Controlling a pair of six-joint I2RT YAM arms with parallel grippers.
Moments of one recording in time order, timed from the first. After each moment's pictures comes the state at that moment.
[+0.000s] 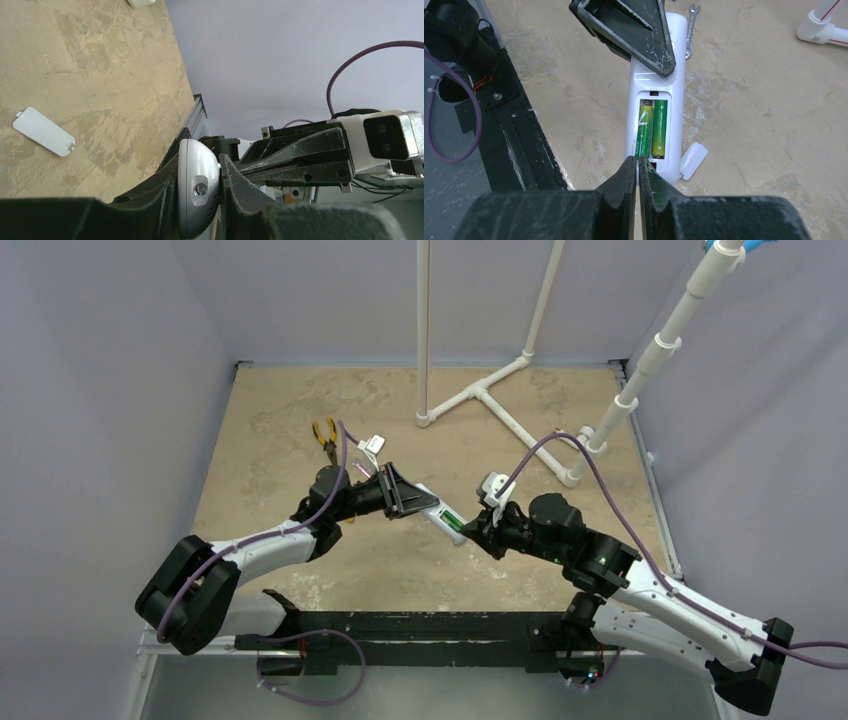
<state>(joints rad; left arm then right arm) -0.60 1.29 0.48 0.74 0.61 -1.25 0.94 0.72 0.68 -0.32 -0.09 0.05</state>
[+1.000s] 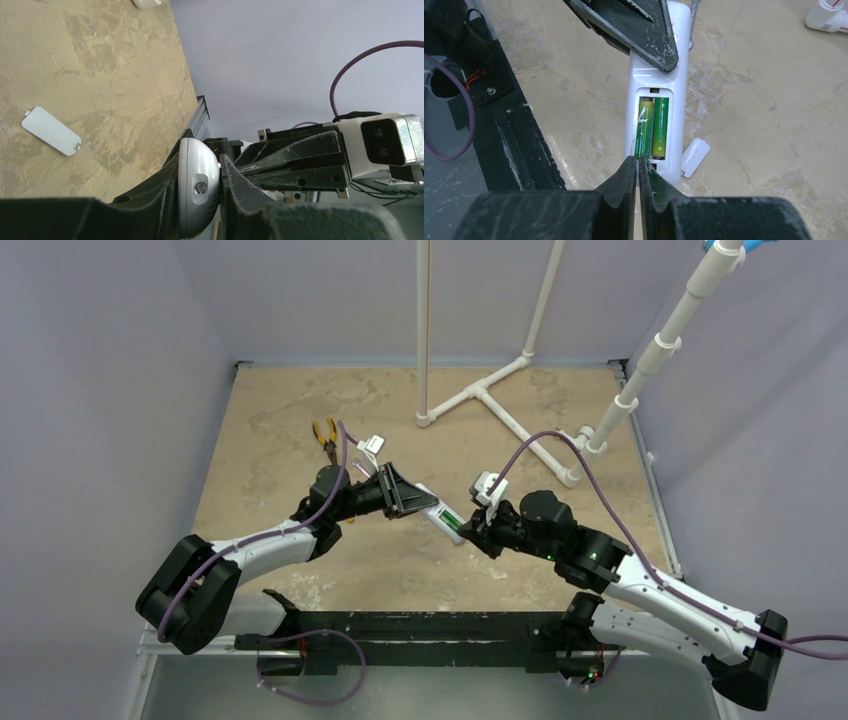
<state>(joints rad) -0.60 1.29 0.48 0.74 0.60 -1.24 0.94 0.77 0.68 -0.32 -0.10 0.05</state>
